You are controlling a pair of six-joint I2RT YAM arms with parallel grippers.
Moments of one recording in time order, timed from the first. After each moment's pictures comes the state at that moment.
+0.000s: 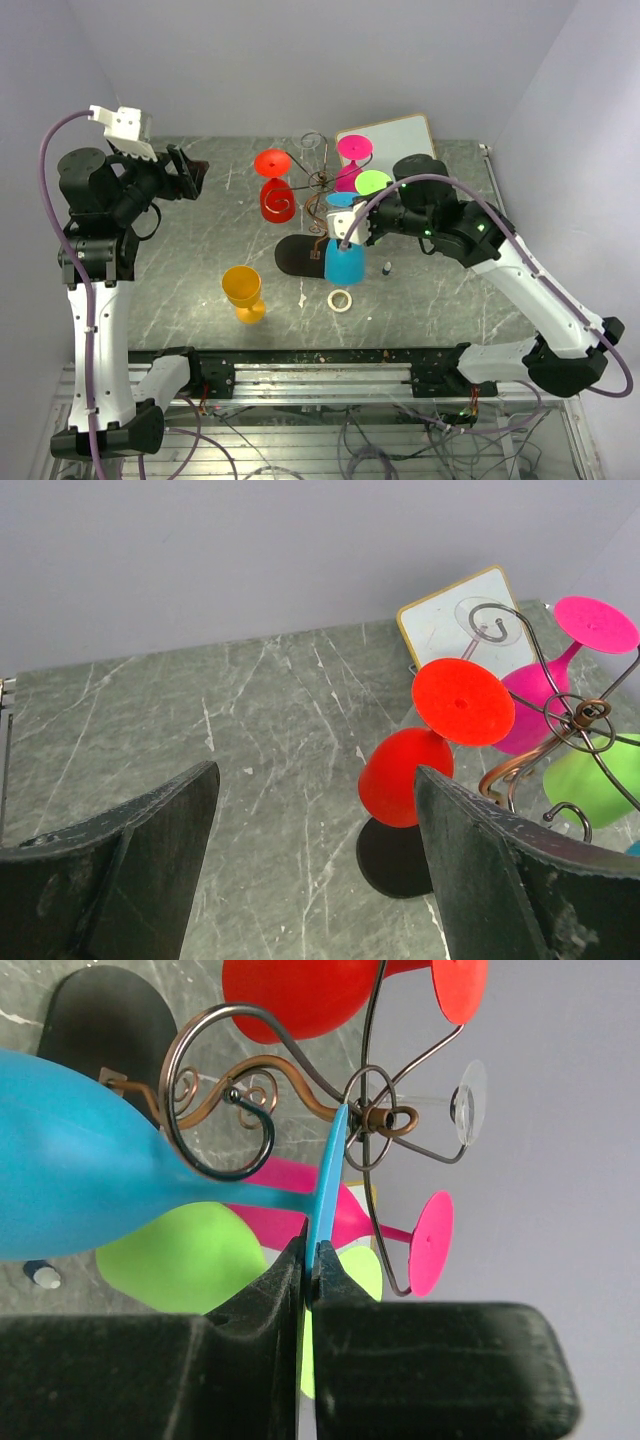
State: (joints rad) left arm 0.08 0.97 1.38 -0.52 0.43 -0.08; right arm 0.82 1.26 1.60 -0.87 -0.12 -1.26
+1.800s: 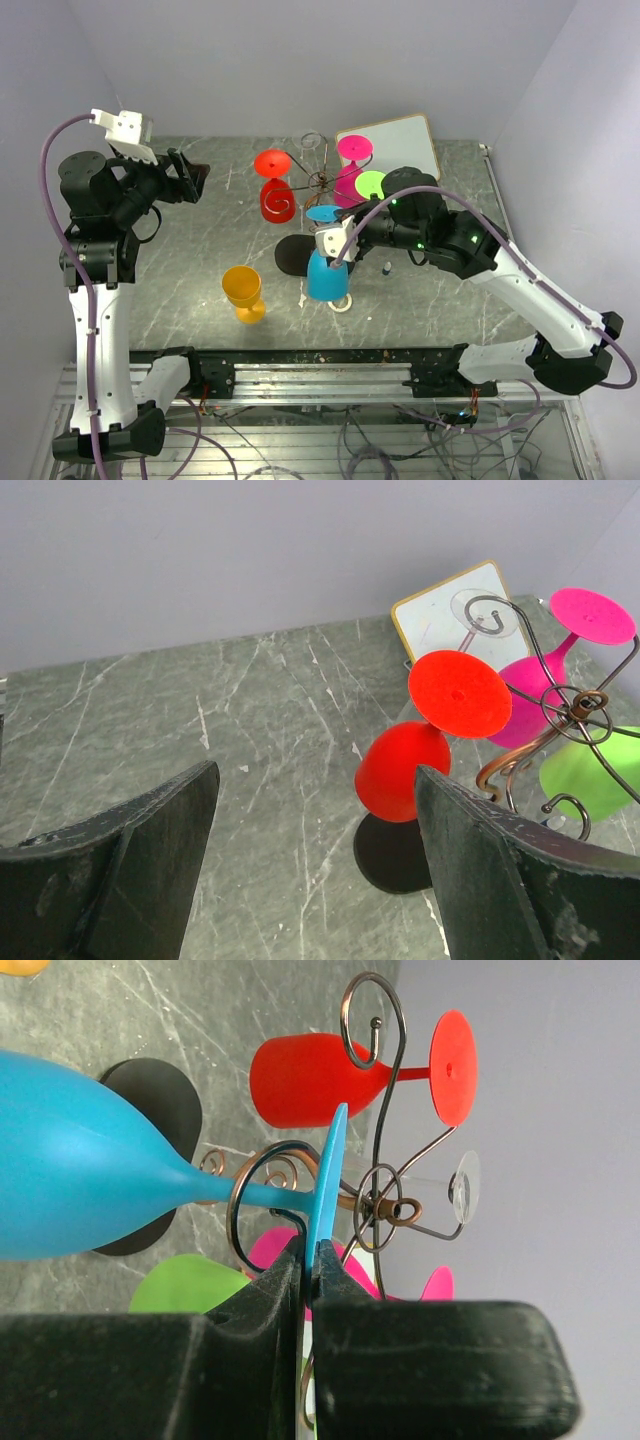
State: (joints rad) left arm 0.09 0.95 1.36 -0.51 0.46 -0.08; right arm 0.96 1.26 1.57 -0.80 -0.12 -1.20
